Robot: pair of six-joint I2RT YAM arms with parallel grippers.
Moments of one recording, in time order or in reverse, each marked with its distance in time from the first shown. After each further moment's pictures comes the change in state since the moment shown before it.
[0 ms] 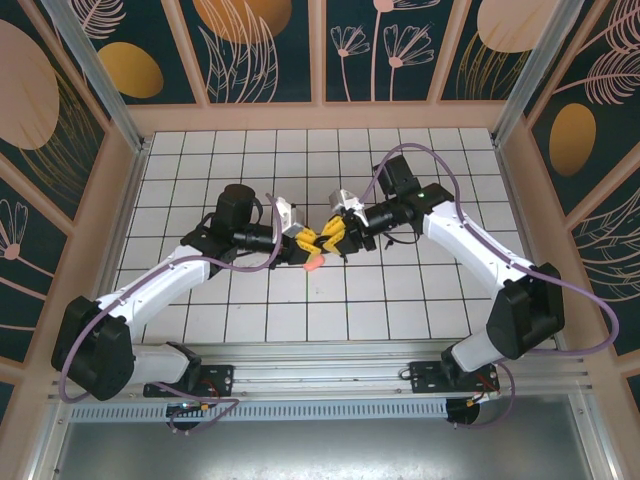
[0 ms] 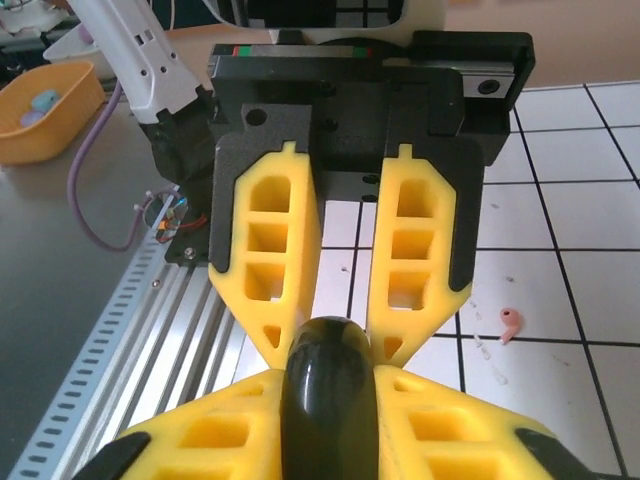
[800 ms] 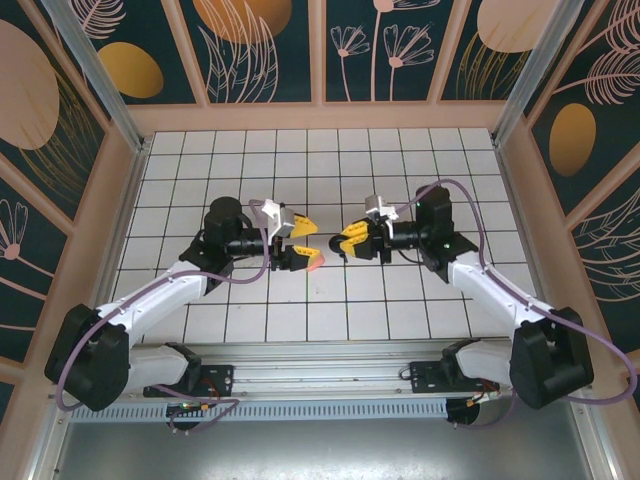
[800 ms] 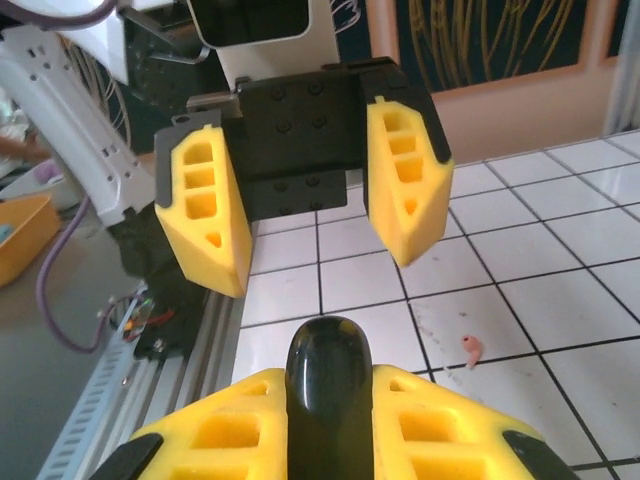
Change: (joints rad) left arm 0.003 -0.058 -0.185 0.474 -0.033 -0.257; right arm -0.123 -0.300 -0.579 0.966 -0.062 0.690
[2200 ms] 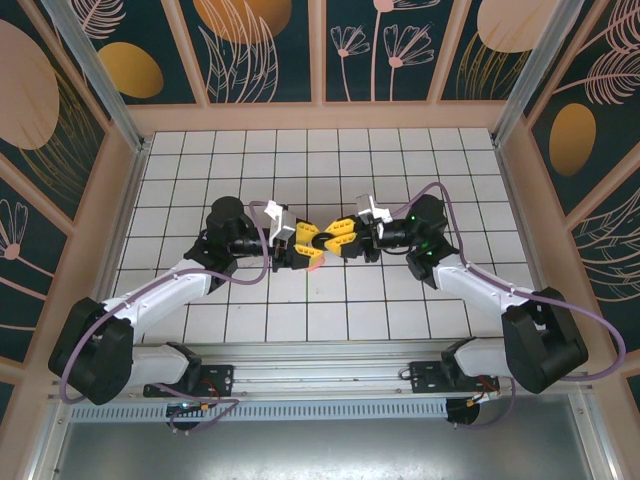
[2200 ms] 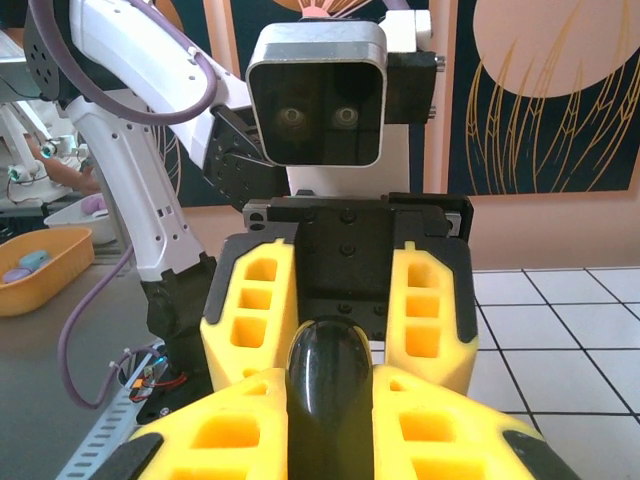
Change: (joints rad) left arm -0.017 0.035 0.017 0.062 0.111 -0.007; right arm 0.113 0.101 -0.021 0.525 -0.011 0.246
